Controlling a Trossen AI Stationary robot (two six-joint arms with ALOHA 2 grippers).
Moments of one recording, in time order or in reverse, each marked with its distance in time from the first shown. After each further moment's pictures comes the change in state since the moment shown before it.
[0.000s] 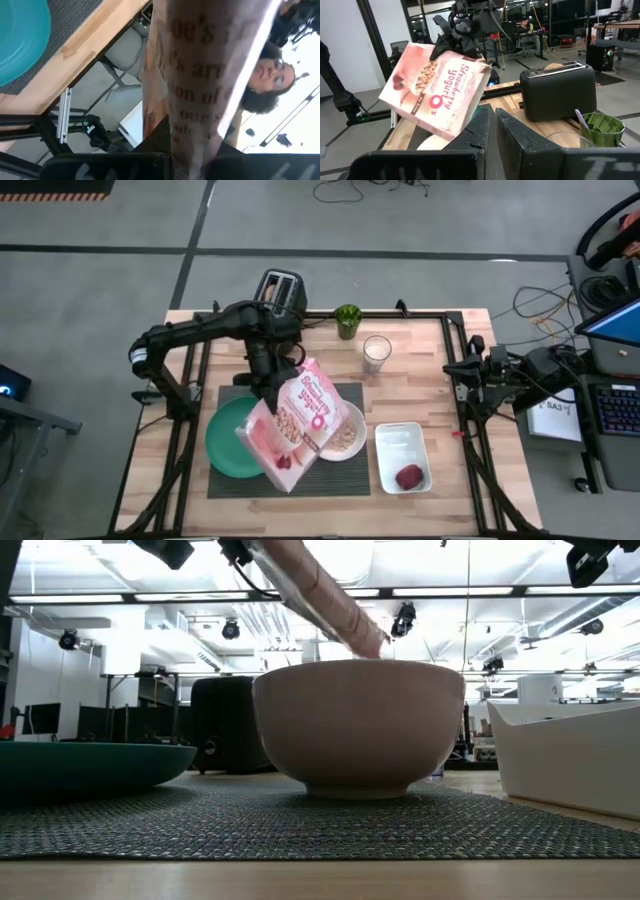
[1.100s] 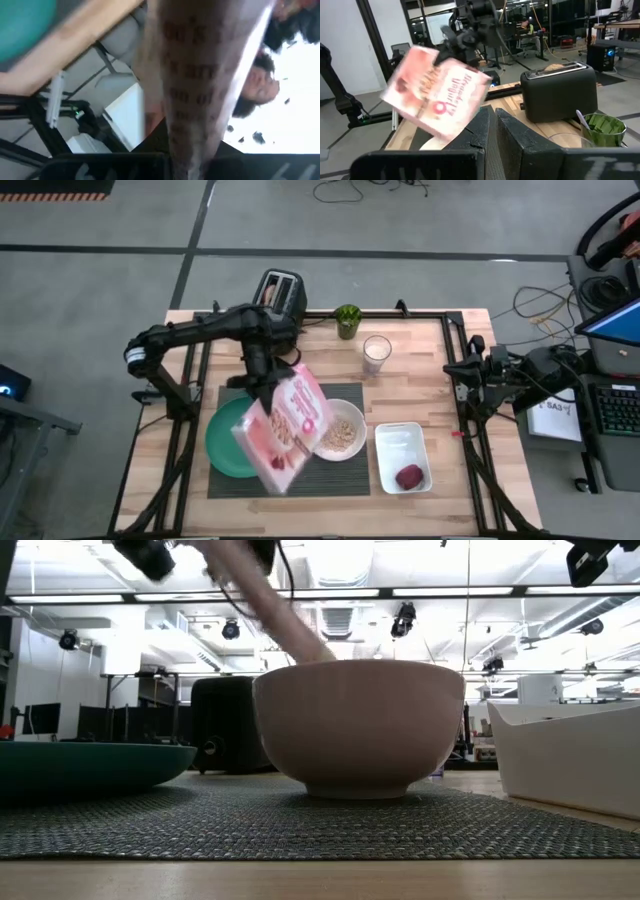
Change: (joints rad) left arm 0.030 -0.022 -0.145 -0.001 0.076 -0.002; right arm 0.000 0.000 0.000 0.009 0.000 0.006
